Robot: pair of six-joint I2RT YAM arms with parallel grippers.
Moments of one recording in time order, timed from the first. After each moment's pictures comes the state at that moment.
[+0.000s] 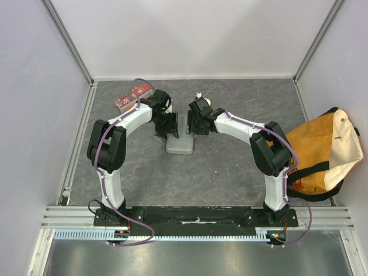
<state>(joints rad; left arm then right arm) -0.40 1.96 1.46 -0.73 0.23 -0.36 0.66 1.99 1.46 -0.42 0.11 0.64</state>
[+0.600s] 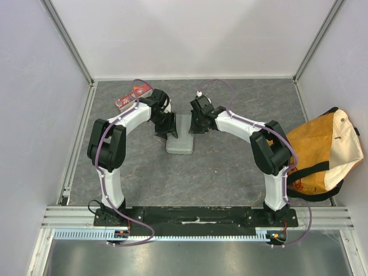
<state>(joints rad) -0.39 1.98 1.47 -0.74 0.28 -0.36 0.64 2.01 1.48 -0.42 0.03 0.64</state>
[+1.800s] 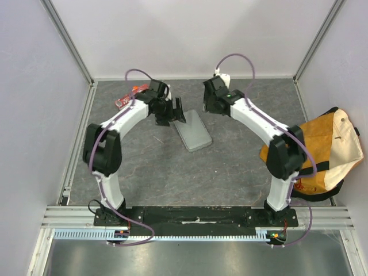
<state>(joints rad) -0.39 1.95 1.52 -0.63 0.33 -0.46 0.55 1.93 1.65 -0.63 0.35 0.53</state>
